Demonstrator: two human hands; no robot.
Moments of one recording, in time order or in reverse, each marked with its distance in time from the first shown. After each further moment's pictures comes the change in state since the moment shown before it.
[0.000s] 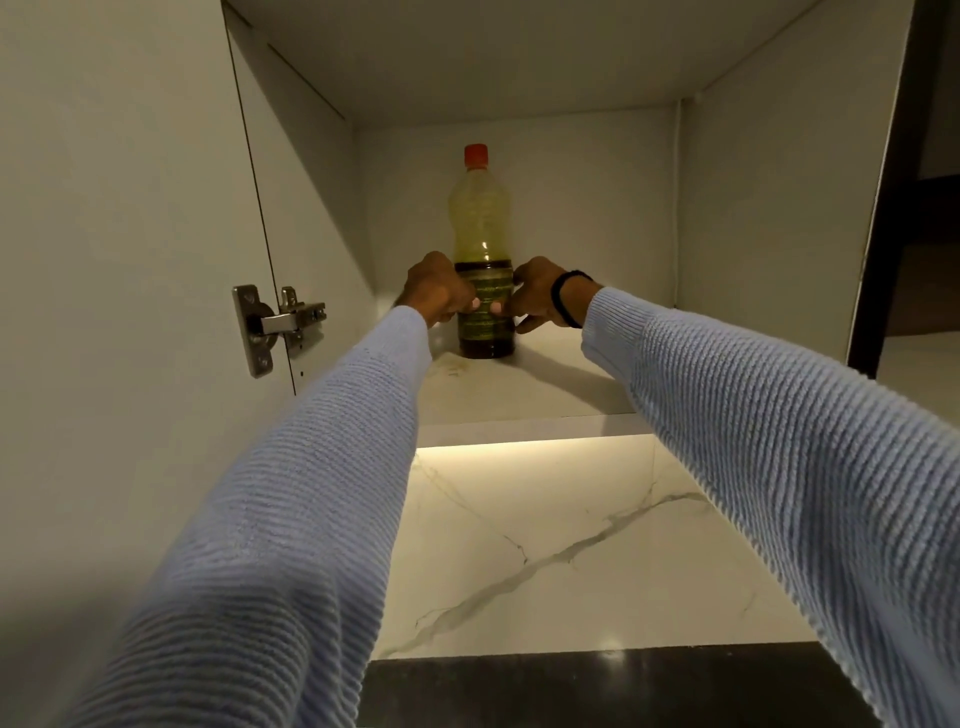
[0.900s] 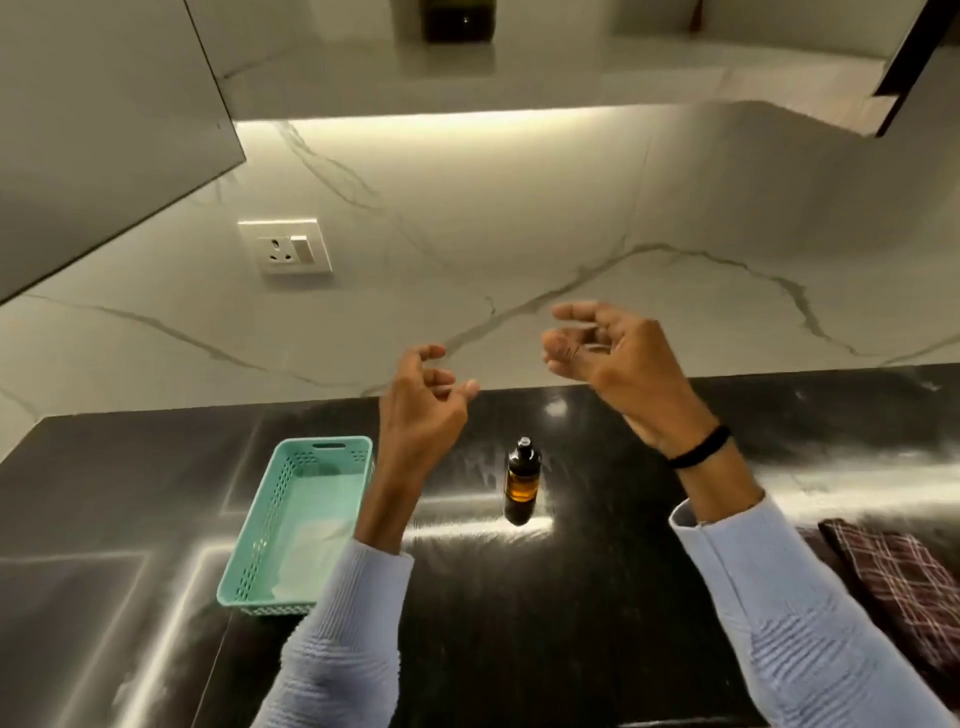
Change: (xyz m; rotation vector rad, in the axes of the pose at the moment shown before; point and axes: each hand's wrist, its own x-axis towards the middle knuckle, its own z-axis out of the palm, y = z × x) left_hand -0.323 -0.208 0.146 -0.348 -0.098 -0.146; right_hand -0.282 0.216 0.112 0.320 0.082 0.039
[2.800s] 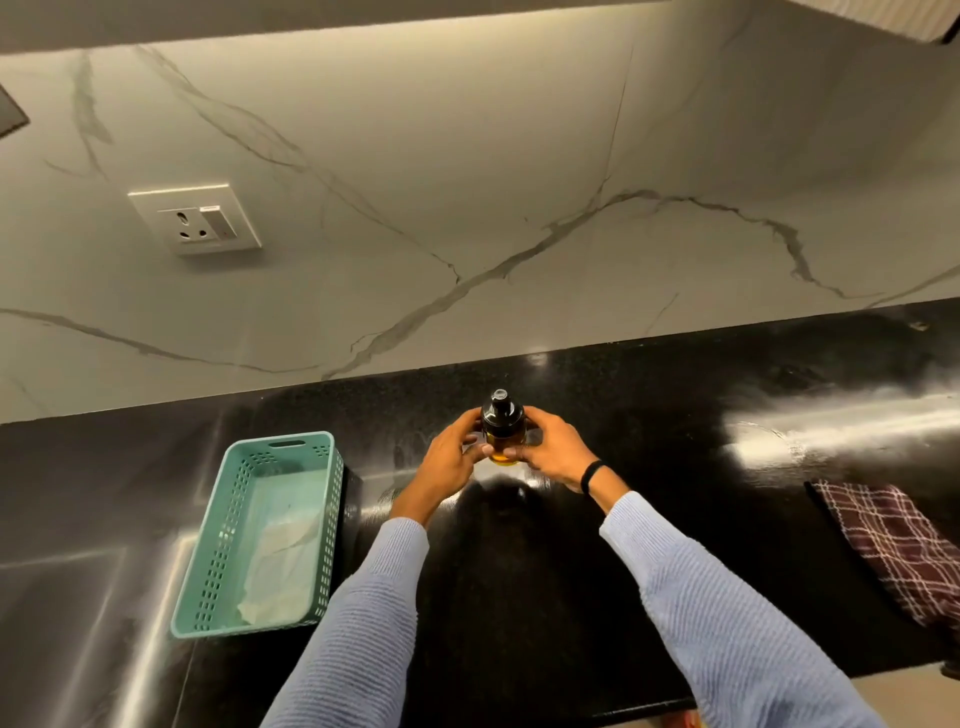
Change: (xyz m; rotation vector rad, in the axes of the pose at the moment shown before) left_hand 0.030 -0.148 0.122 0.115 -0.595 -0.057; right_hand 0.038 0.251 0.043 -0.255 -0.193 0.396
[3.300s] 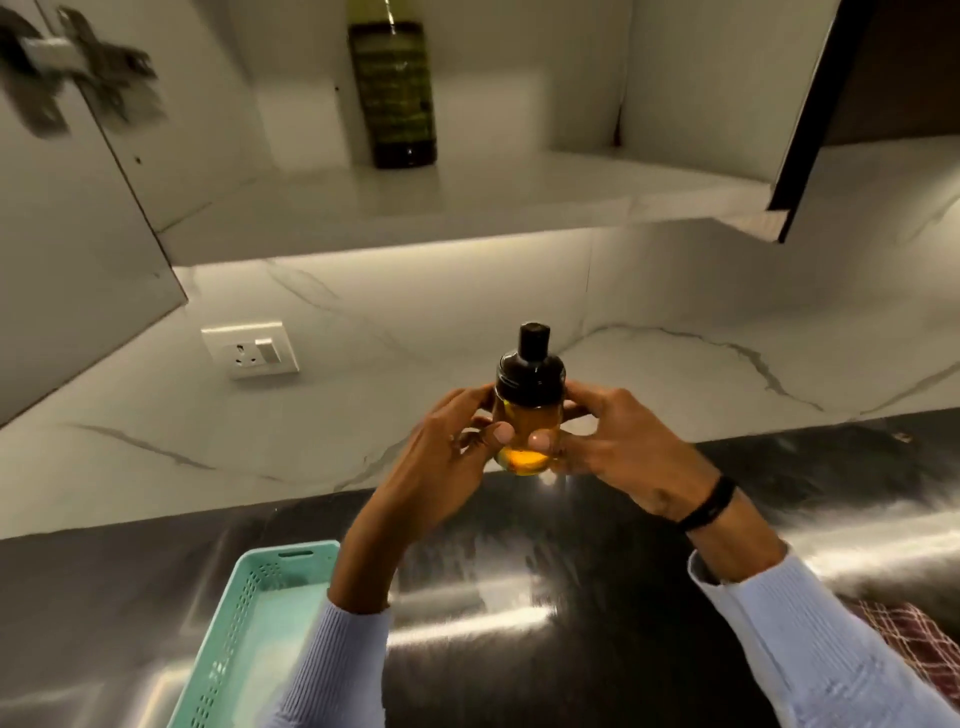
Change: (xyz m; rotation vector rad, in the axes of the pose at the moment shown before) left_hand -0.071 0.202 -0.107 -0.013 0.174 0.545; right_hand -0.139 -0.203 -0.134 0.110 0.047 -0.420
